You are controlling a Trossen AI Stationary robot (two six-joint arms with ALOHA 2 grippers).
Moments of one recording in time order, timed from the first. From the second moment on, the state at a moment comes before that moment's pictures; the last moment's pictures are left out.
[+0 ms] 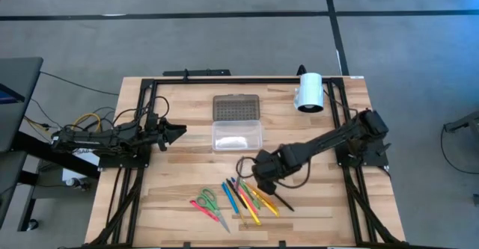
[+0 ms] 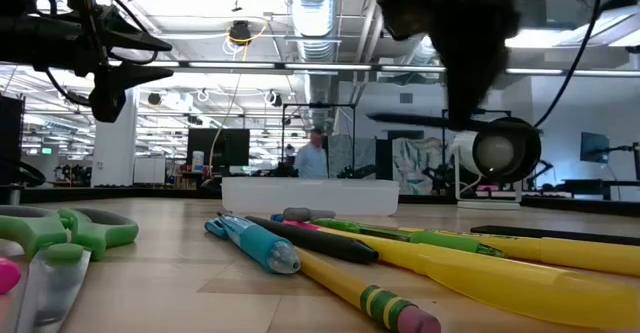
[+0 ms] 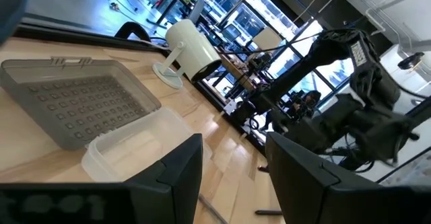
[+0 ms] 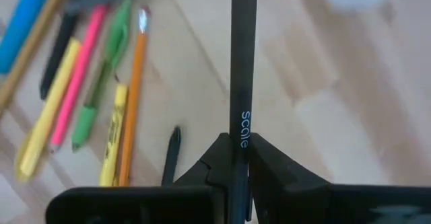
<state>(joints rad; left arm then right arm) -0.05 0.07 0.05 0.03 -0.32 -0.75 0.33 1.82 1.41 -1.00 0.12 0.78</state>
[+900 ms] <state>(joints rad) -0.05 0.07 0.05 0.03 -0.33 -0.77 -0.10 1.82 1.48 -0.81 0.13 0.30</state>
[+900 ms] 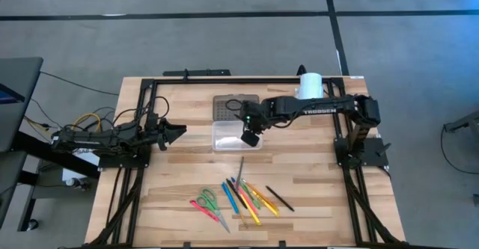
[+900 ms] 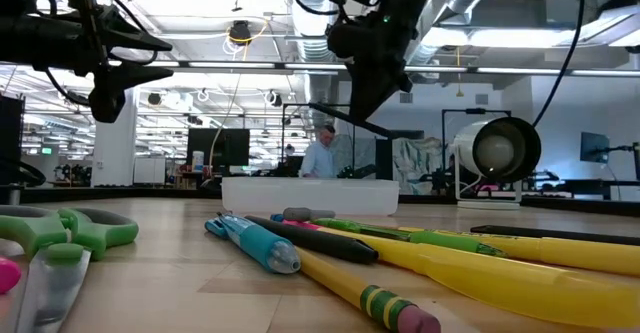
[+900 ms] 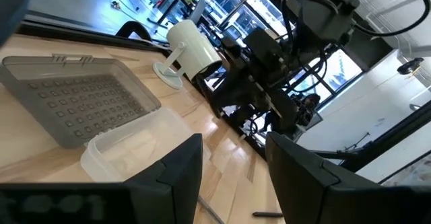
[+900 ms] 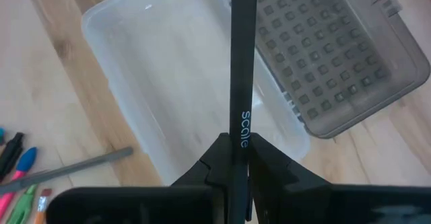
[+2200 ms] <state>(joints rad) -0.05 0.07 0.05 0.03 -0.38 -0.77 -0.10 1.98 1.48 -0.65 -0.02 0.20</state>
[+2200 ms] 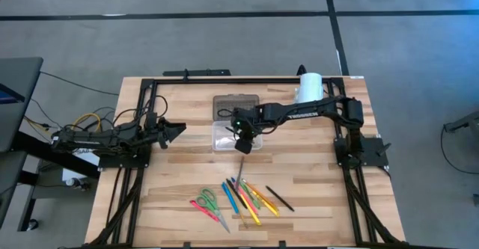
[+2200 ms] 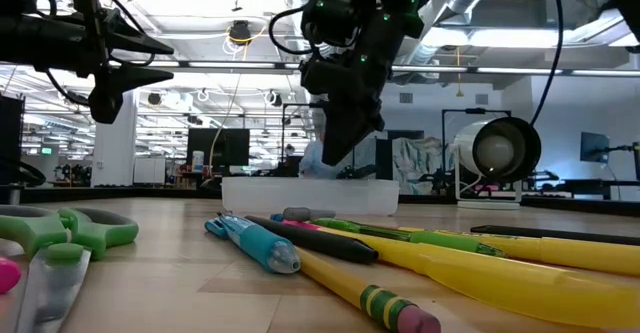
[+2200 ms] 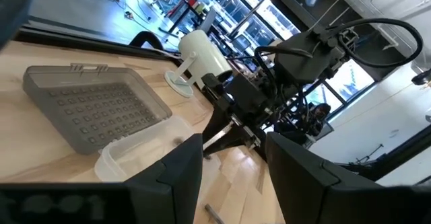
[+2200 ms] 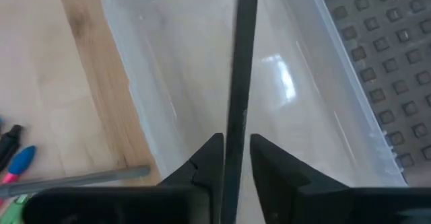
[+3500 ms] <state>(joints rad) -0.23 0.11 0.05 0.08 -0.02 -0.77 0.41 1.66 1.27 -0.92 0.20 0.98</state>
